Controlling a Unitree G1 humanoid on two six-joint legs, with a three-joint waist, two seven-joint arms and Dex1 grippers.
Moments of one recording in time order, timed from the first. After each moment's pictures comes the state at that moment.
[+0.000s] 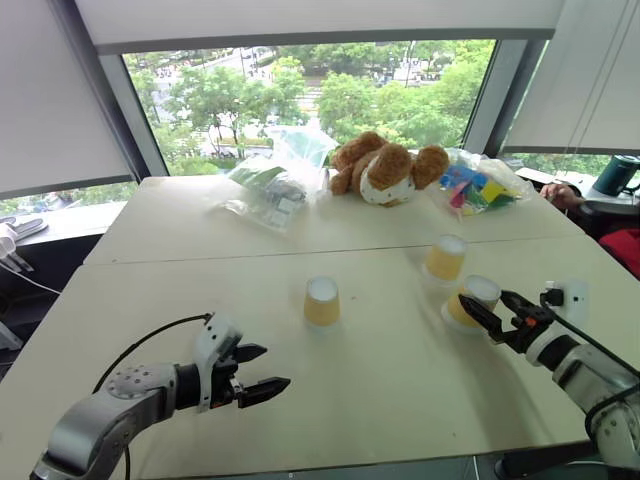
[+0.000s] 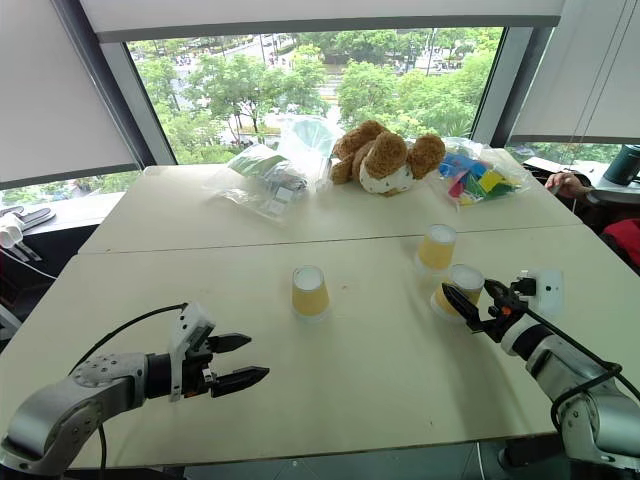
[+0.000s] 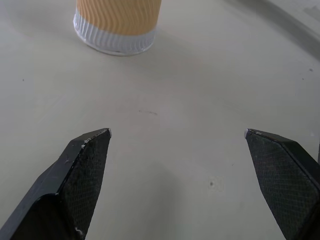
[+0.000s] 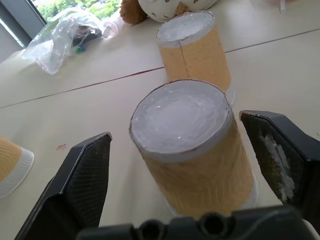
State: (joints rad) left arm -0.05 0.68 0.02 -0.44 -0.62 0.75 -0.76; right arm -0.13 -0.59 -0.41 -0.12 0.60 0.52 0.51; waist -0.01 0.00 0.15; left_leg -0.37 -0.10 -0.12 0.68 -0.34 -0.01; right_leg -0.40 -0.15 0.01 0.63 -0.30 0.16
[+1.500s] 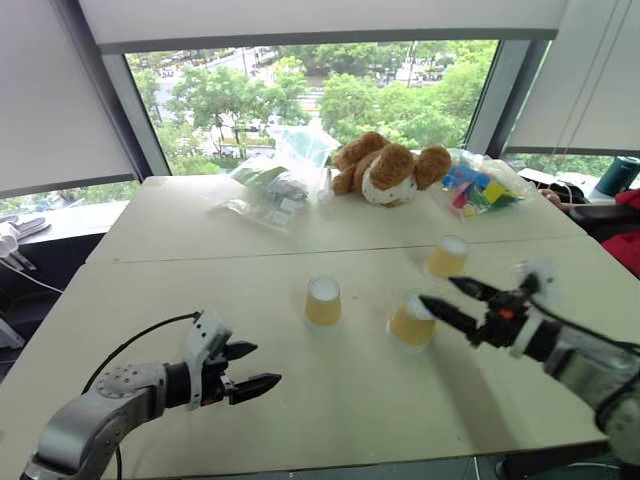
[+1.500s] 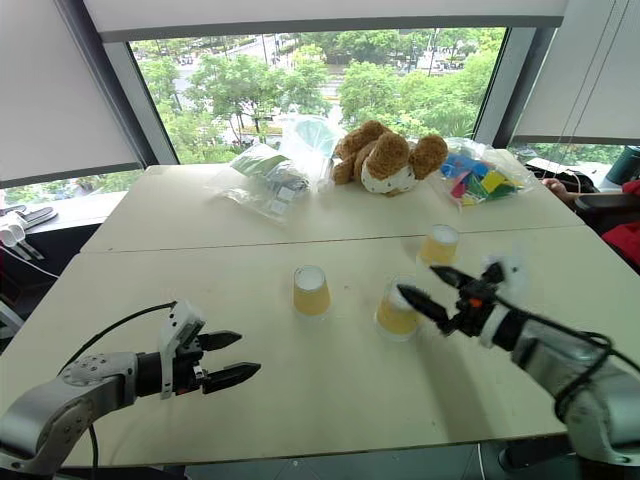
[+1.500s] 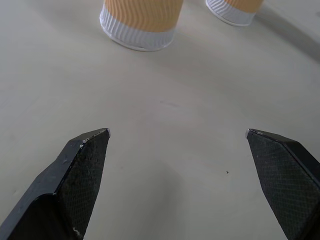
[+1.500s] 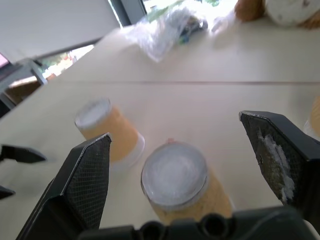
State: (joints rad) left arm -0.06 0.69 0.06 -0.37 -0.61 0.73 -0.80; right arm -0.16 -0.70 -0.50 -0.44 0.87 0.79 0.57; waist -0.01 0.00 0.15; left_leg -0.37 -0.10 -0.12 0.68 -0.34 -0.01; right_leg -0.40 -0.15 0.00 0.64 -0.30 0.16
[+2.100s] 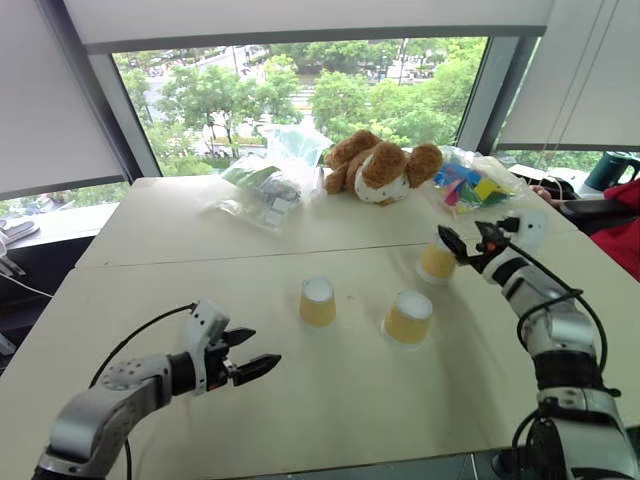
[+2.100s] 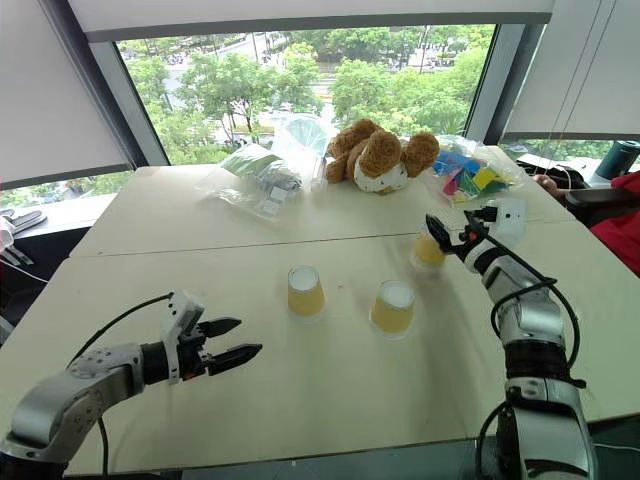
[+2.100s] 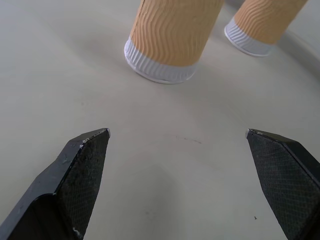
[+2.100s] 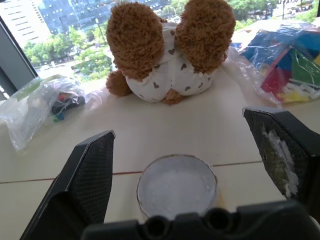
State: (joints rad) left arm -0.08 0.61 0.08 -0.35 -0.61 0.72 -0.71; right arm -0.73 -0.53 -0.26 0.55 0.36 0.15 0.48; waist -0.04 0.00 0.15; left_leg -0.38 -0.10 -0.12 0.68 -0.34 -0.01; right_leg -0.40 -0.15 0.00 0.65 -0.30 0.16
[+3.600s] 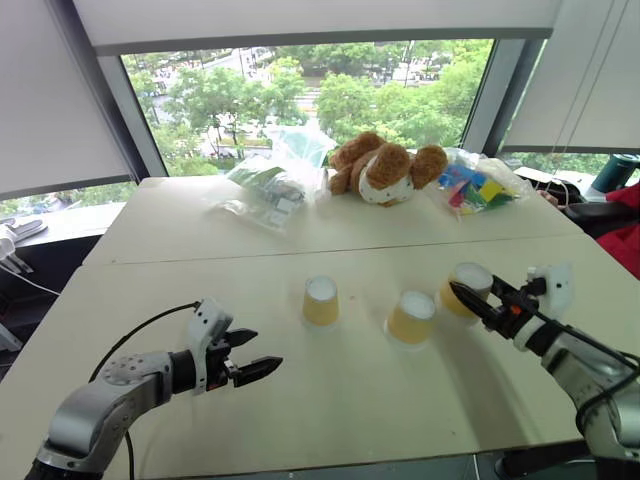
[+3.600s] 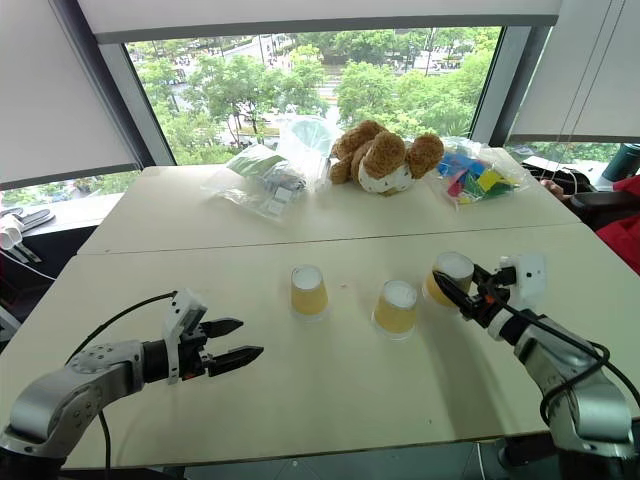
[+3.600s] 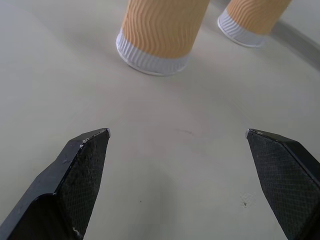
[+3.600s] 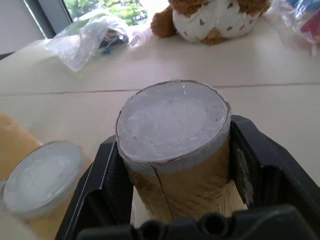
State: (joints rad) left arm -0.13 0.66 0.05 -0.33 -0.62 0.75 -0.77; right arm -0.06 -0.57 -0.37 -0.32 0.54 0.52 0.51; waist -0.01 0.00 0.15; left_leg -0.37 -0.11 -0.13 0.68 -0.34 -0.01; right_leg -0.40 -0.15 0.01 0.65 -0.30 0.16
